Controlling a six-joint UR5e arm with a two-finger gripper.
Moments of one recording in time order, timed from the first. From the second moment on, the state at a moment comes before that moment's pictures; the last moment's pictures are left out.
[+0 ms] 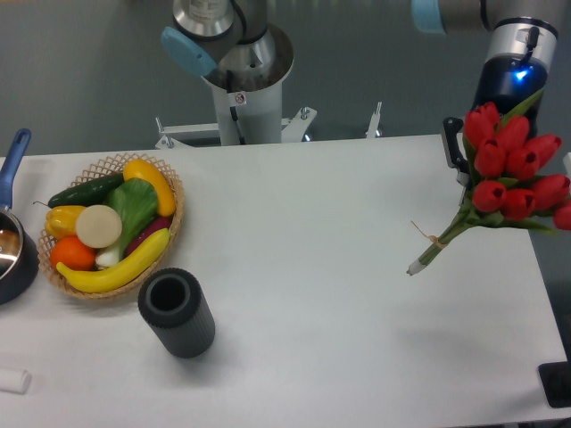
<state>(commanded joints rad) 3.01 -1.79 -1.66 -0.75 0.47 1.02</state>
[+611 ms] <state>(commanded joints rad) 3.01 -1.77 -1.66 -0.75 0.54 1.02</state>
